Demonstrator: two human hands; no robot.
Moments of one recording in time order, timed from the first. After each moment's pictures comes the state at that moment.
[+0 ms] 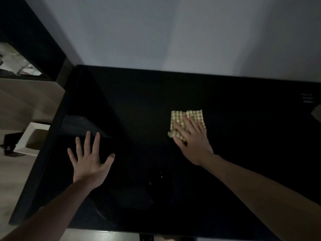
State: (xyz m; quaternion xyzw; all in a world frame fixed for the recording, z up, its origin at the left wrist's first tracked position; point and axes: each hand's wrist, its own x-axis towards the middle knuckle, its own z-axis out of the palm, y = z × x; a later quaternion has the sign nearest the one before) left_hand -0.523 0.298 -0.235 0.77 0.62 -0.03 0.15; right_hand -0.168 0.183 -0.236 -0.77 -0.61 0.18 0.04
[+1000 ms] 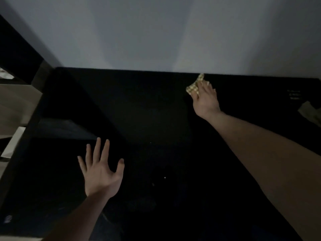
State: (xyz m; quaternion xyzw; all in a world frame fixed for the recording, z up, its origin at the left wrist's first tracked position) left_hand -0.421 0.224 -0.243 0.76 0.63 0.04 0.15; right_hand -0.001 0.262 -0.228 -0.86 -0.46 0.15 0.14
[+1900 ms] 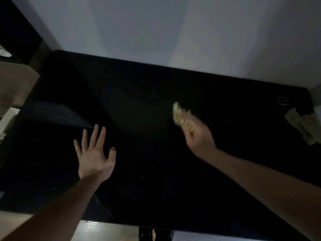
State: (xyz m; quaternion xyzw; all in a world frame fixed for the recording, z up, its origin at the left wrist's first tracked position) left_hand -0.422 0.224 -0.240 0.77 0.62 0.03 0.16; right_hand -0.082 0.137 -0.211 -0.72 -0.58 0.19 0.33
